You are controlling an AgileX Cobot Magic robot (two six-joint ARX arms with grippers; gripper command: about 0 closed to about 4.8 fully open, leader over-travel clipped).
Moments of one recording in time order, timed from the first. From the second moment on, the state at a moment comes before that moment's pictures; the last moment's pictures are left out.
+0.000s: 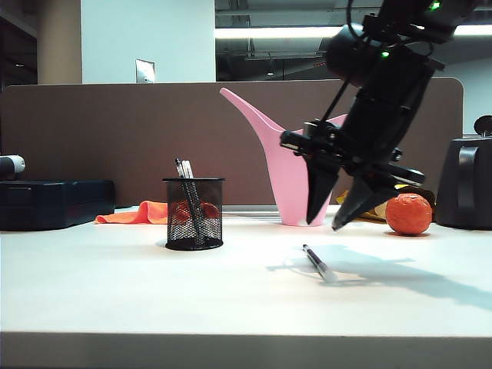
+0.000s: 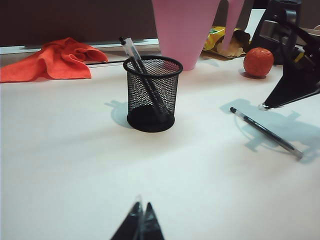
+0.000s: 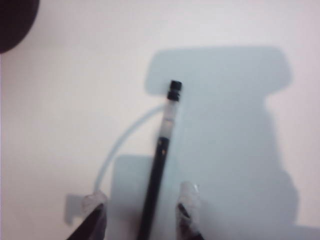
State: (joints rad) left arm -0.07 0.01 0.01 -0.11 0.44 0.03; right arm 0.46 1.72 1.16 -0.42 -0.12 0.32
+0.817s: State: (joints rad) left arm -0.07 0.01 0.01 -0.11 0.45 0.03; right arm 0.53 1.85 1.18 -0.37 -0.02 0.34
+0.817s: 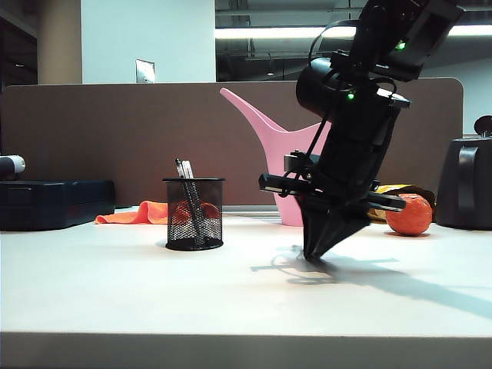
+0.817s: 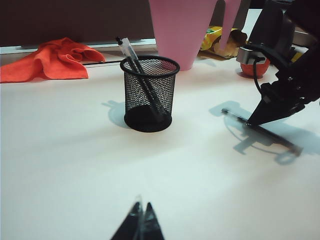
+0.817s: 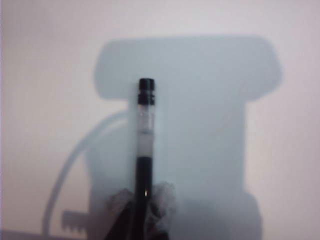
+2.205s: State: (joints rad) left arm -0.07 0.01 0.01 -0.11 0.49 0.03; right arm 0.53 1.80 1.17 0.71 -0.40 0.30
